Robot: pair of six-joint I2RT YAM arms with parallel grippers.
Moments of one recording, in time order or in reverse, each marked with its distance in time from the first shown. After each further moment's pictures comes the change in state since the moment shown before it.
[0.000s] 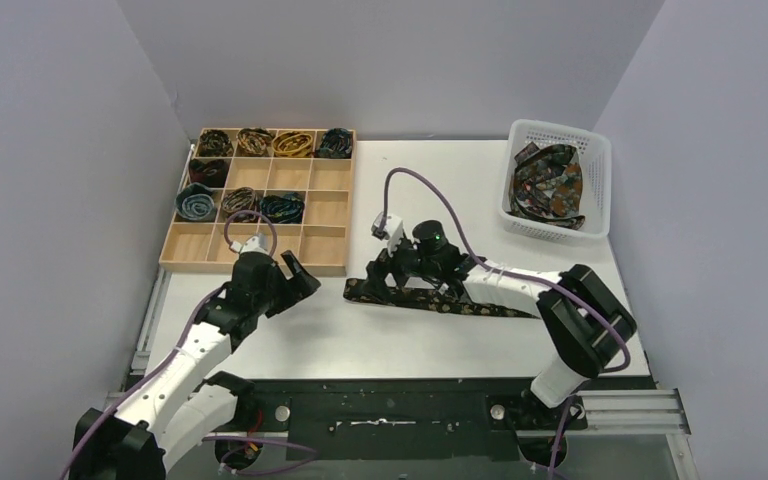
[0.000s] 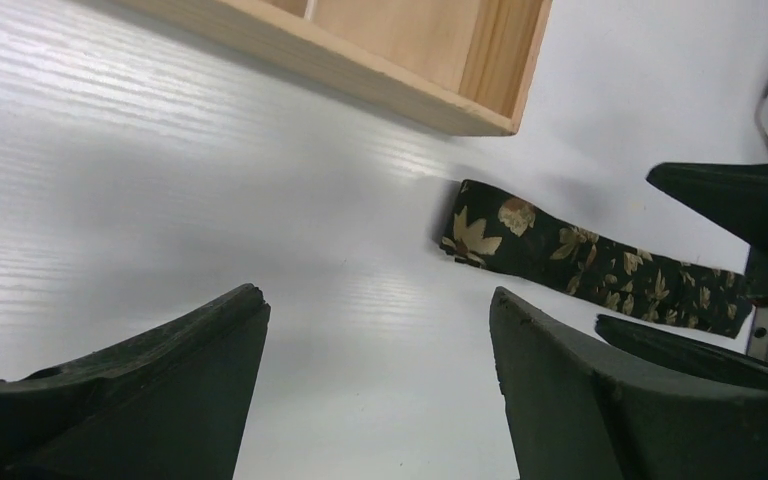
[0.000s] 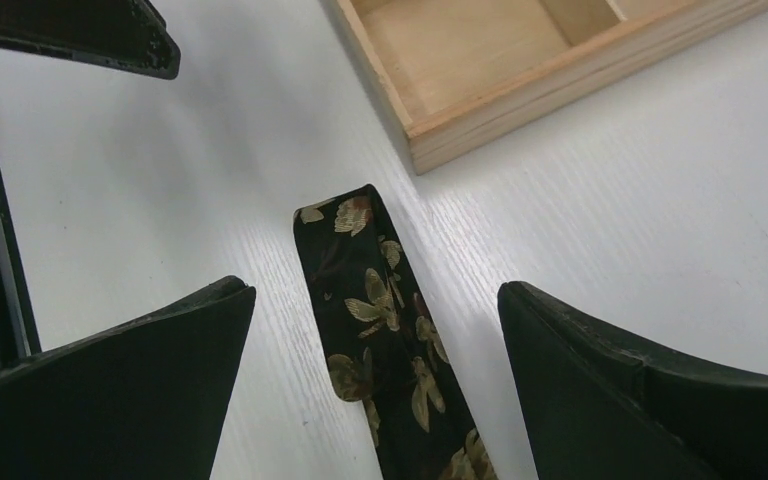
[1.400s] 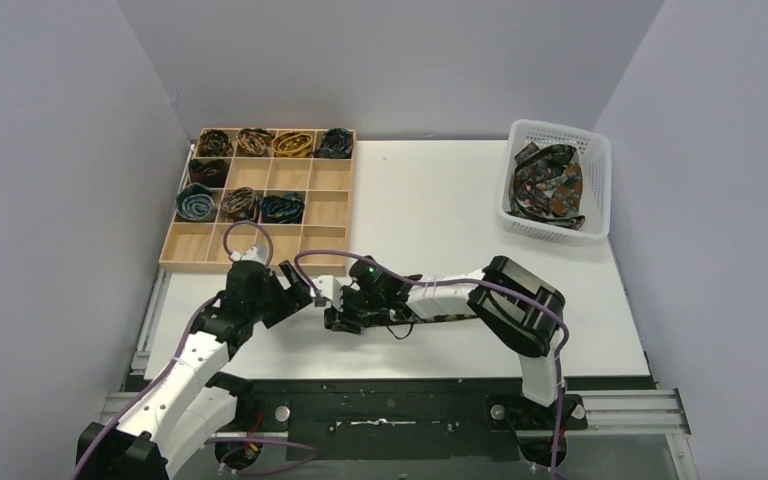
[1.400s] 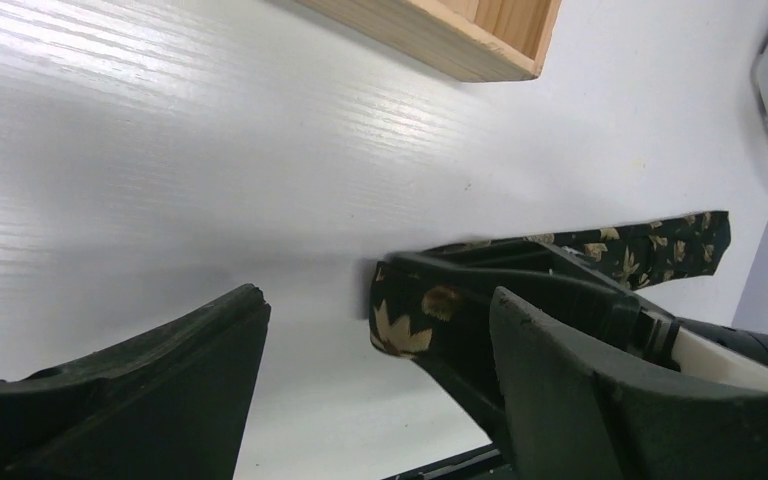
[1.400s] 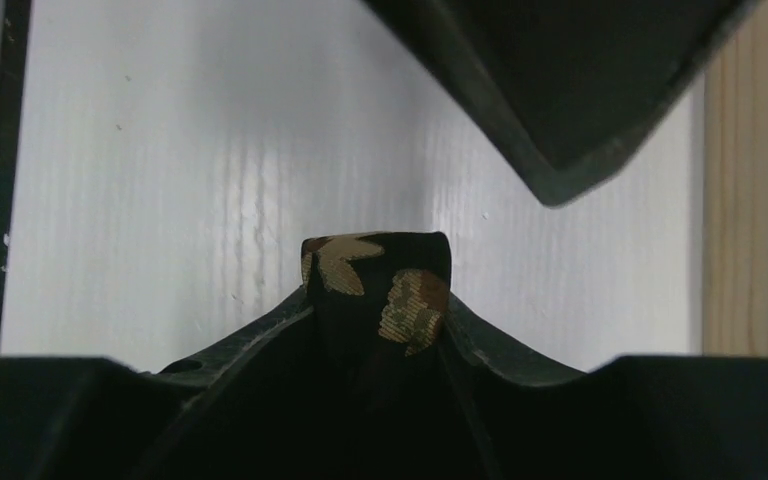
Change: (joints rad) left arm 0.090 -0.061 -0.081 -0.016 0.160 0.000; right arm 0.268 0.350 0.206 -0.089 -0.047 -0.402
